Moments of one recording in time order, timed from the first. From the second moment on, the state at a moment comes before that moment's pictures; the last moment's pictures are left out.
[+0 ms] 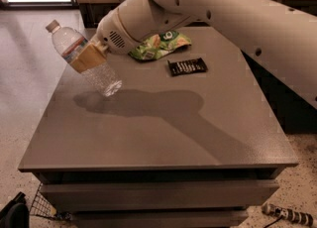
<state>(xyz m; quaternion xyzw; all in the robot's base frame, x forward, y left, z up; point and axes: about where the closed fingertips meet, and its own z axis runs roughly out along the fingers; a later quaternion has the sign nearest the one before) 0.563 0.160 0.938 -0.57 0.69 0.30 0.34</state>
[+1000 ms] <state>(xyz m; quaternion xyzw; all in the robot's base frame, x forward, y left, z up) 0.551 0.140 0.916 -0.59 0.75 0.18 0.23</state>
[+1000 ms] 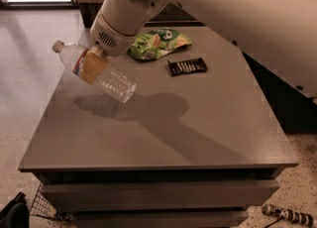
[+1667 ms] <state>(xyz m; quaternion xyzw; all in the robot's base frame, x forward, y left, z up) 0.559 0.135 0.875 -0.59 0.77 0.13 0.19</state>
